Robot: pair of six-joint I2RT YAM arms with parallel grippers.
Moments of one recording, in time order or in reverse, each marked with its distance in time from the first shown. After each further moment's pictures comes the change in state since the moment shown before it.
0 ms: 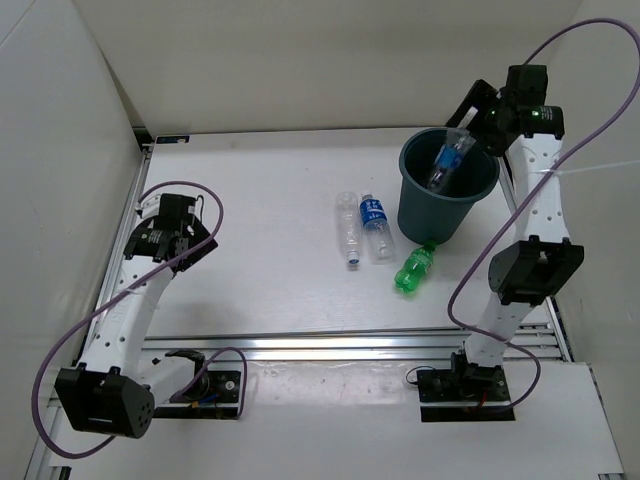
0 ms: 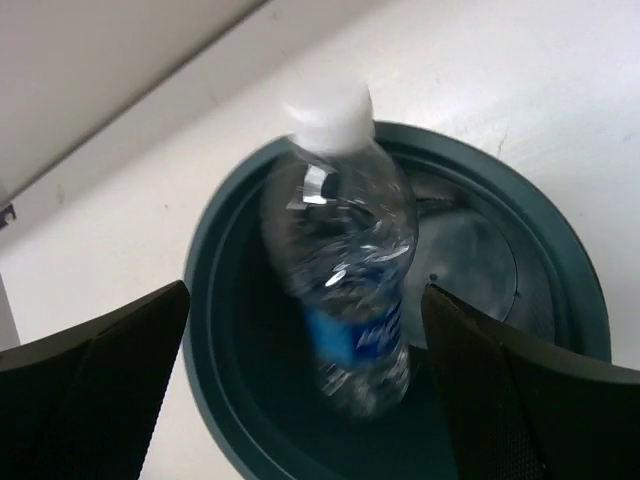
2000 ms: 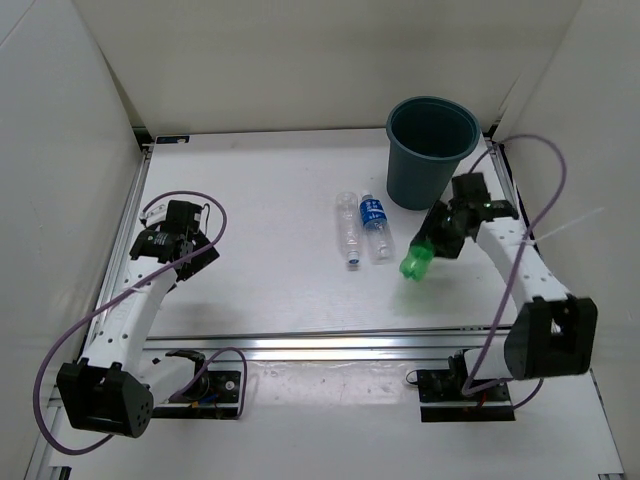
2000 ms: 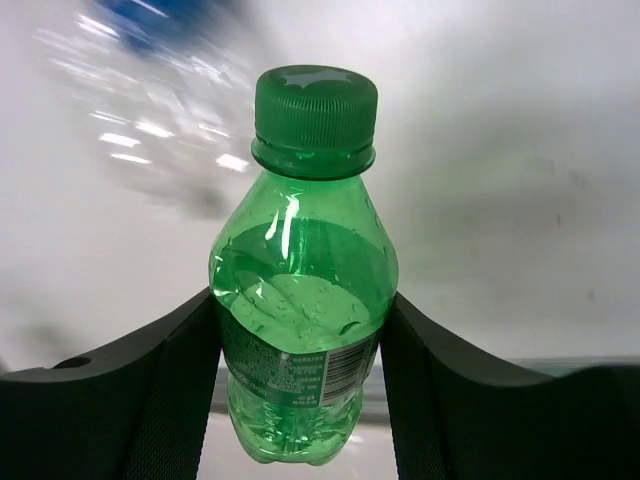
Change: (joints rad) left arm -0.020 0.016 -0.051 -0.048 -0.031 -0.031; right arm 0.188 -0.478 -1.101 0.156 -0.034 0.074
